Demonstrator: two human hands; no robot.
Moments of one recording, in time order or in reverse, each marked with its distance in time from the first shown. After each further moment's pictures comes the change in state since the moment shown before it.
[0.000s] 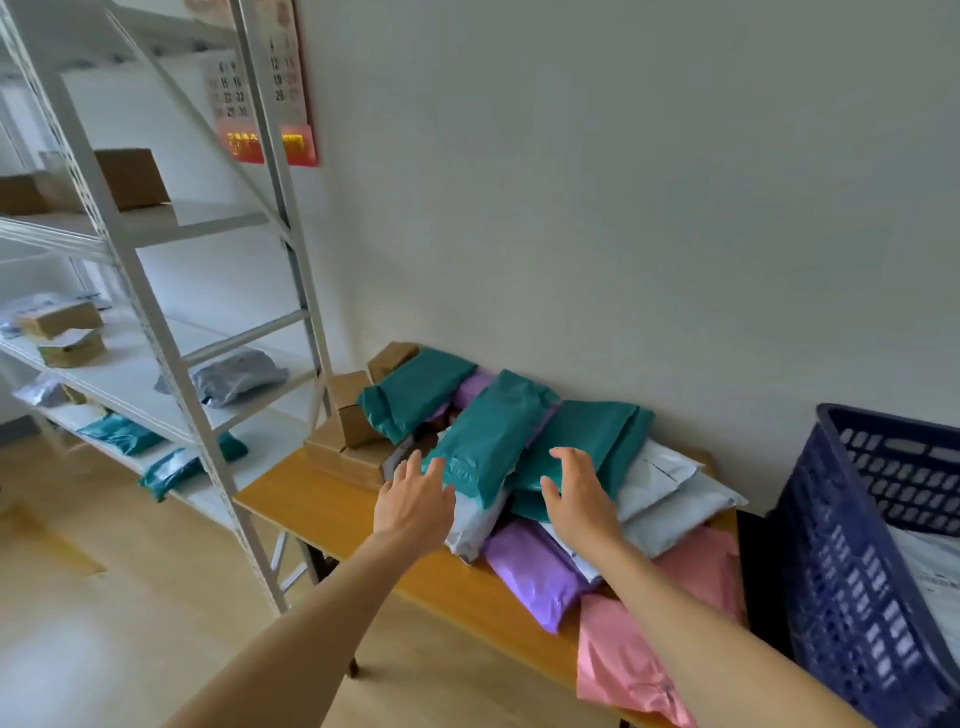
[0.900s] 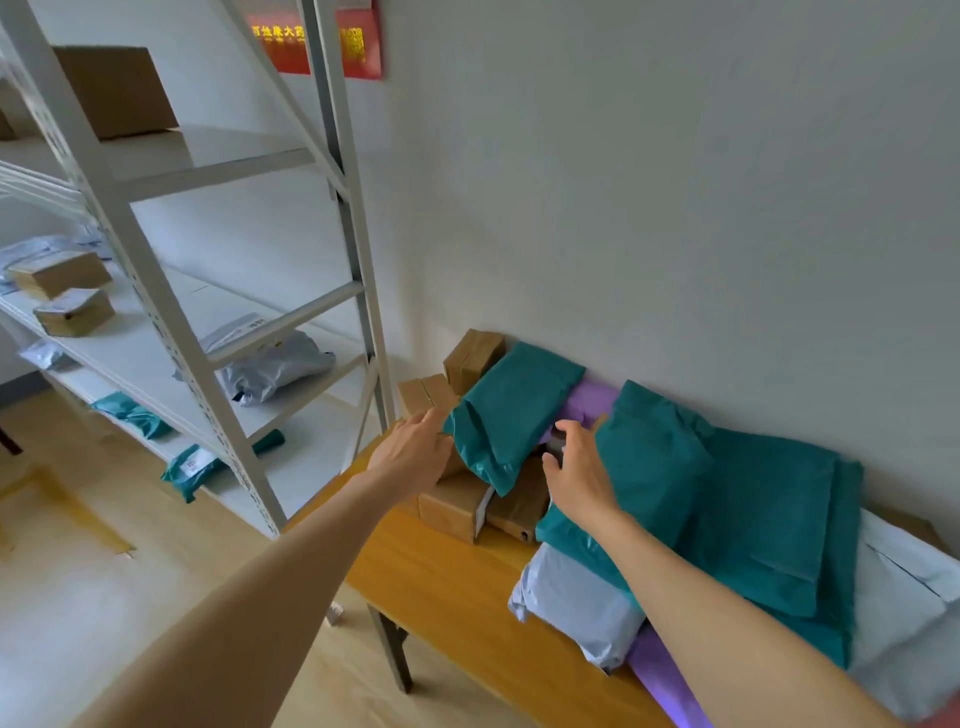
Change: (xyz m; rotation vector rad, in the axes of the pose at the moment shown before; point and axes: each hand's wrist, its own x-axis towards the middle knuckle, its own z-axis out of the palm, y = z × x) left_hand 0.255 -0.219 -0.010 -0.185 -0.062 0.008; right_hand 0.231 -0.101 0.201 0.098 -0.107 0.098
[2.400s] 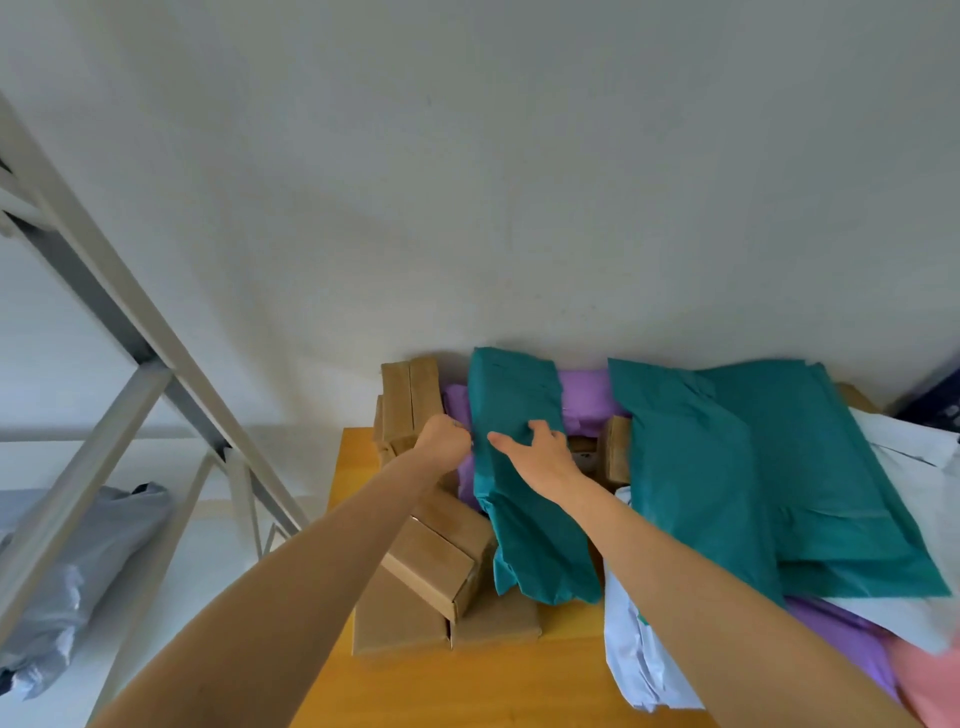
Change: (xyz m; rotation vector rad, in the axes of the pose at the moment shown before) left_hand 0.280 -0.020 0.066 -0.457 -0.643 -0.042; right_hand 0.188 -0.021 0.108 0.129 0.078 0.773
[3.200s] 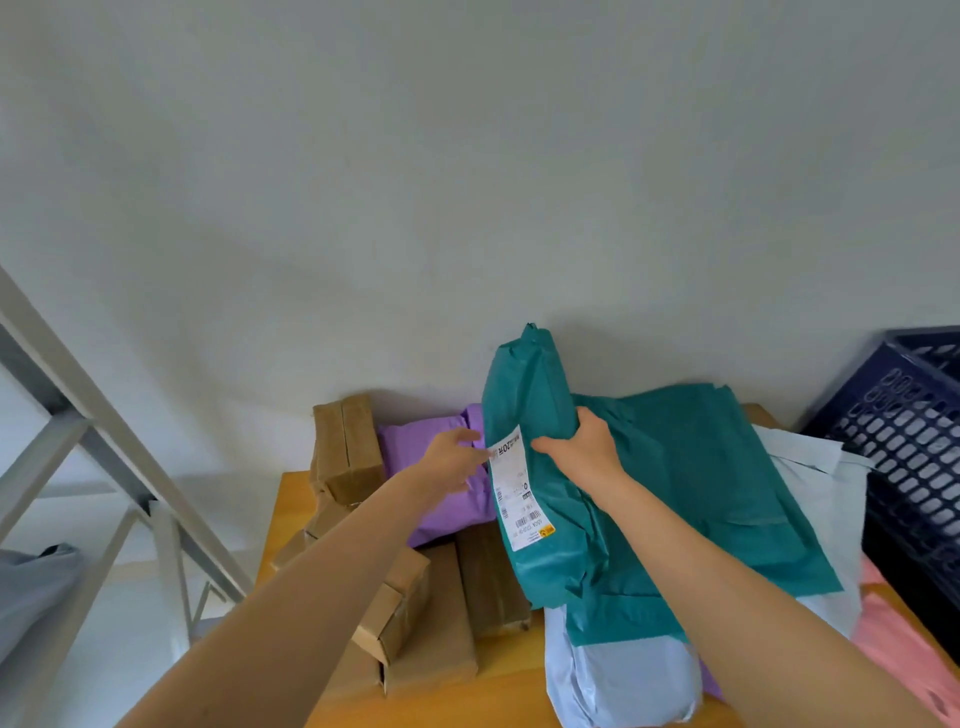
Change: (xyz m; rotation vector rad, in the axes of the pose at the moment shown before) left_hand -0.036 0.069 0.055 -0.250 -0.184 0.046; right_hand -0.024 0.035 -0.124 0.325 0.293 -0.102
